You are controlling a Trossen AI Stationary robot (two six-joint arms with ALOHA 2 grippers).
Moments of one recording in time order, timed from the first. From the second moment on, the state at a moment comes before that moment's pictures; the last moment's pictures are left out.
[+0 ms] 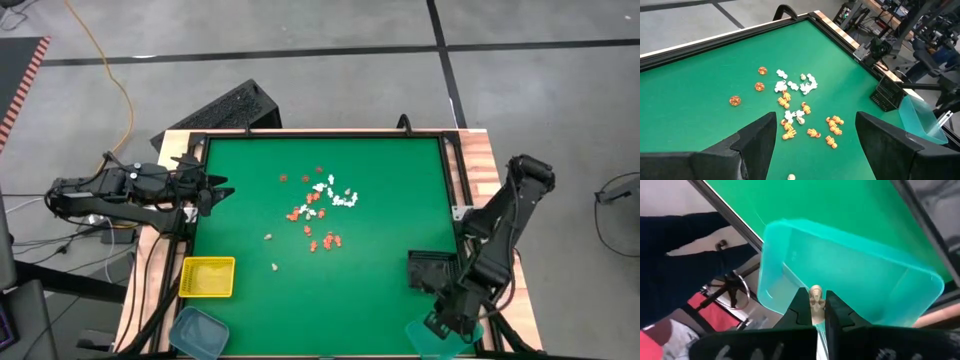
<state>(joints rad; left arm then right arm) -0.07 0.51 0.85 -0.73 -0.41 -0.70 1.01 1.36 1.13 -0.93 -0.06 1.79</state>
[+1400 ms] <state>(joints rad) -0.07 0.51 0.85 -0.73 -0.41 -0.70 0.76 1.52 1.16 -0.78 -0.10 1.32</state>
